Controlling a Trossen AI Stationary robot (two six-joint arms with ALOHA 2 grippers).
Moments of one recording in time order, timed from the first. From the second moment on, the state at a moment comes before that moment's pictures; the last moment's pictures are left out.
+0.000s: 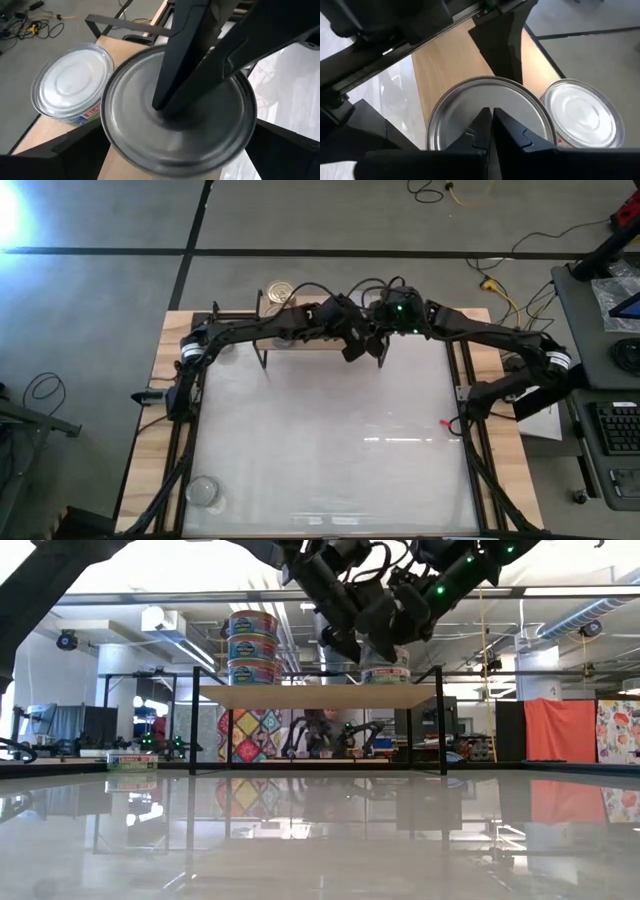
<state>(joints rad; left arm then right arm) 0.29 2.06 1.90 -0.53 -0.20 0.03 -0.52 1.37 1.09 -0.30 -0.07 -0.23</state>
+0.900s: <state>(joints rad) 0.28 2.04 2.01 -0.71 -0.23 0.09 -0.55 1.38 1.09 -0.38 -0.05 -0.22</state>
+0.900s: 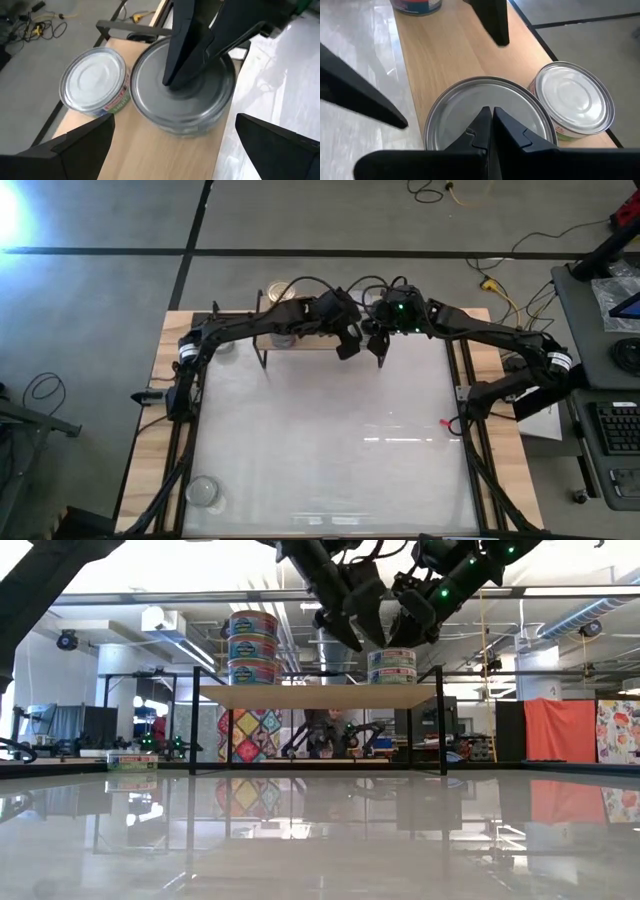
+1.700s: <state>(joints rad) 0.00 1.76 1.88 -0.84 -0.23 0.07 -0.55 1.45 1.08 -0.26 -0.11 -0.19</state>
